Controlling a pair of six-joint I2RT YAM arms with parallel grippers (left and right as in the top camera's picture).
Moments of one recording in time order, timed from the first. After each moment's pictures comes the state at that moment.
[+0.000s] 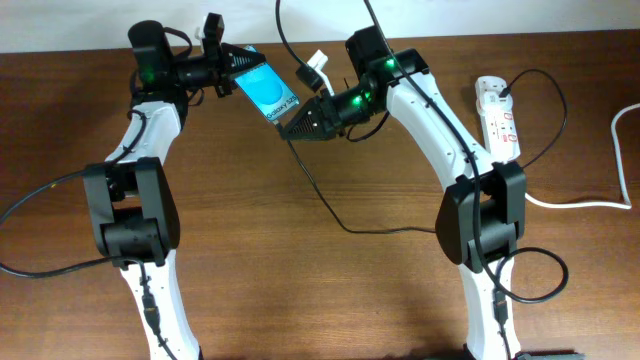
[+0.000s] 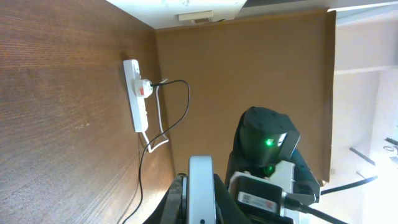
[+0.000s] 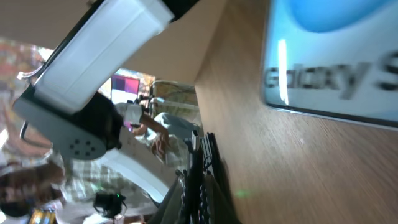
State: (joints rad) left arm 0.06 2.35 1.81 0.36 1.44 -1.26; right arm 0.34 2.29 2.12 -1.12 -1.33 0.01
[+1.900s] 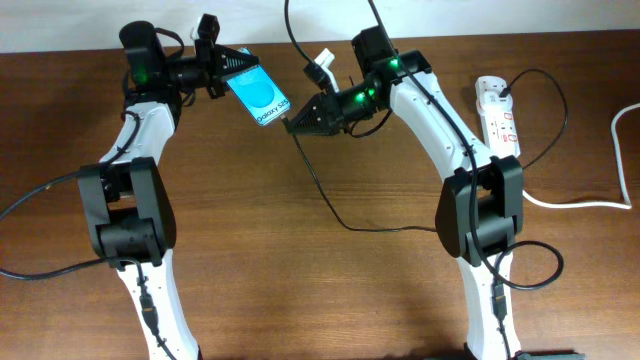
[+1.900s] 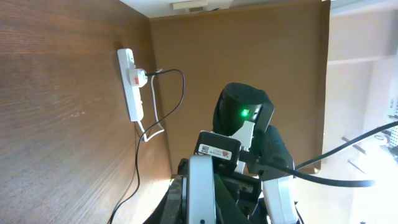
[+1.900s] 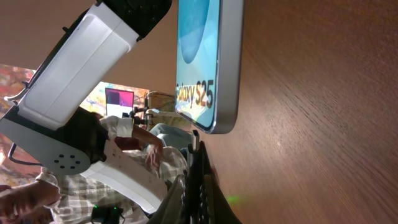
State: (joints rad) left arm 0.08 2.35 1.81 0.38 1.51 -1.28; right arm 0.32 2.33 2.12 -1.04 -1.31 0.07
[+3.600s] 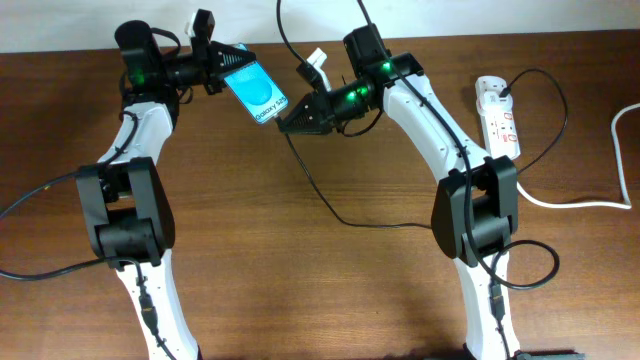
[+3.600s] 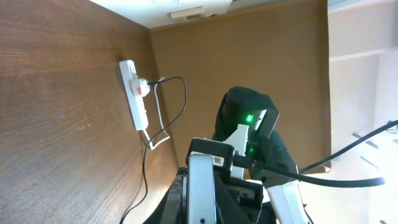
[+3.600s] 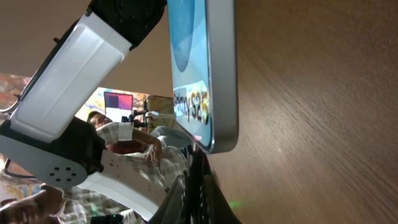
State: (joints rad) left arm 0.09 2.35 1.81 0.46 1.50 -1.29; right arm 0.34 2.34 2.12 -0.93 -1.29 0.20
